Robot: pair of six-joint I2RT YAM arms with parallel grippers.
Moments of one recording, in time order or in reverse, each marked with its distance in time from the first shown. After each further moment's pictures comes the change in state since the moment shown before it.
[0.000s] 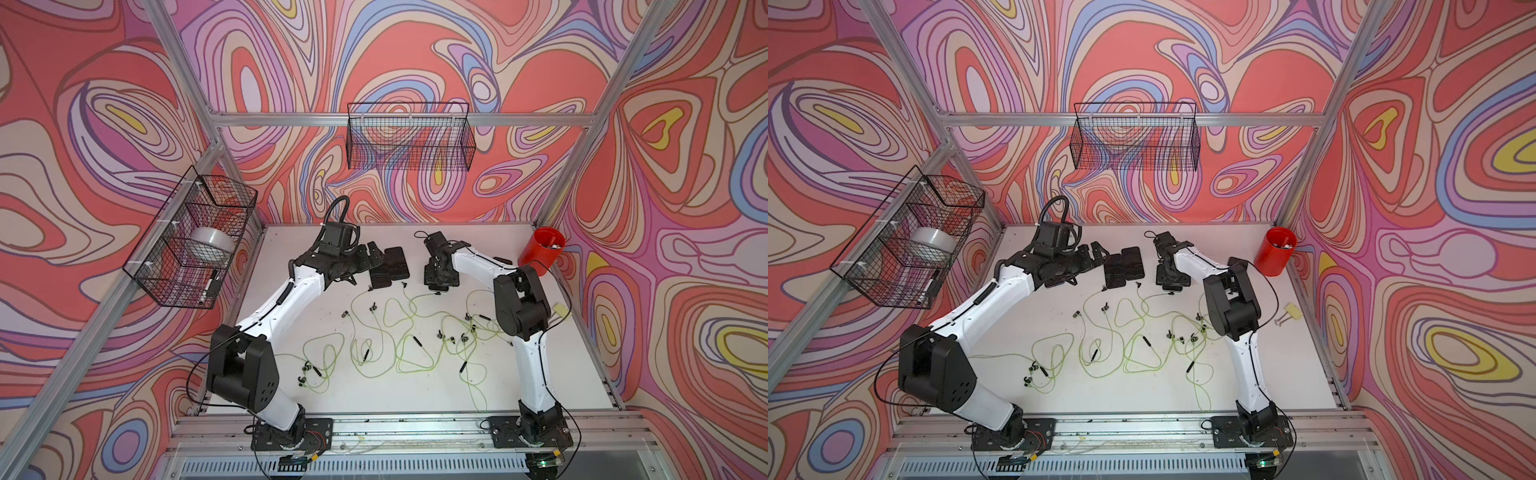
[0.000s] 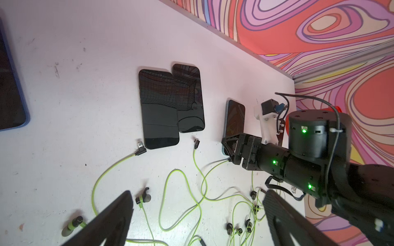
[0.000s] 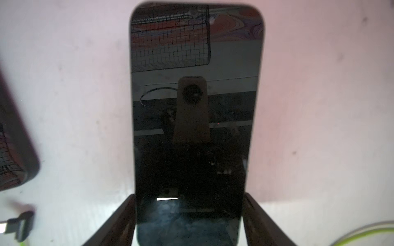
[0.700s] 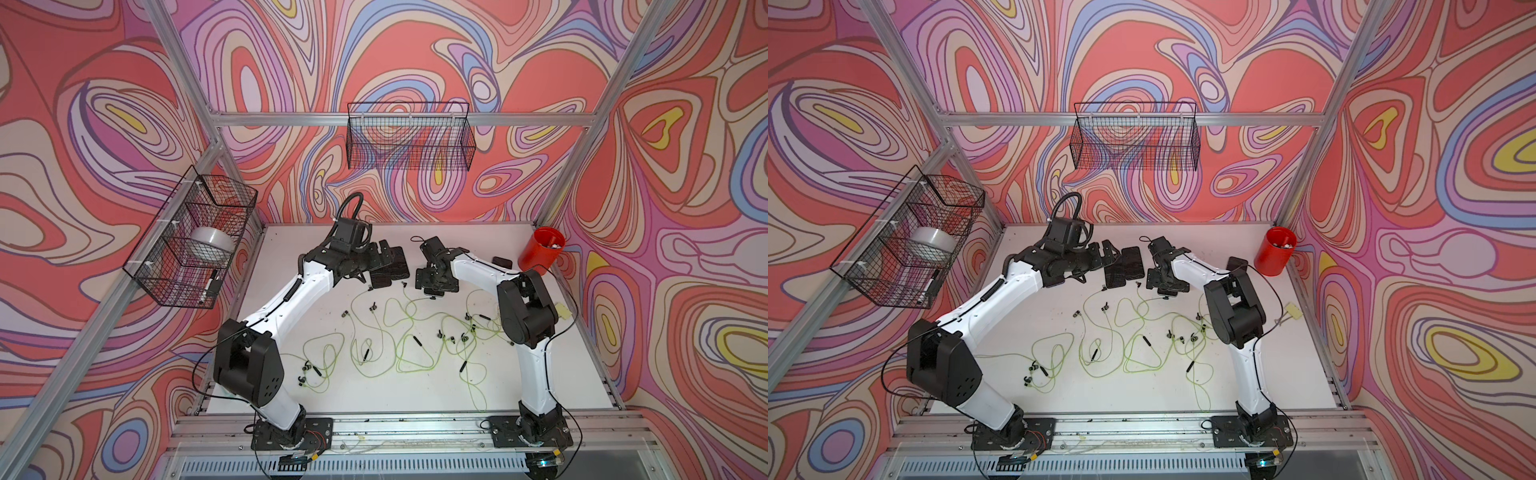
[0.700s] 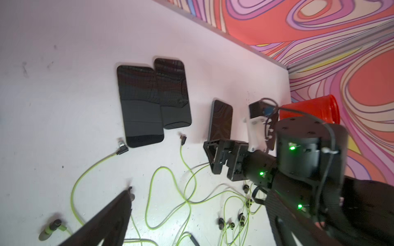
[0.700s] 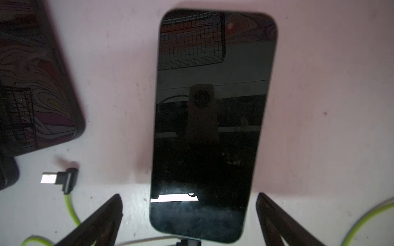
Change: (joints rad) left arm -0.064 0.054 0.049 -0.042 -0.023 -0.011; right arm 0.092 -0.081 -0.106 0.059 -0.004 0.113
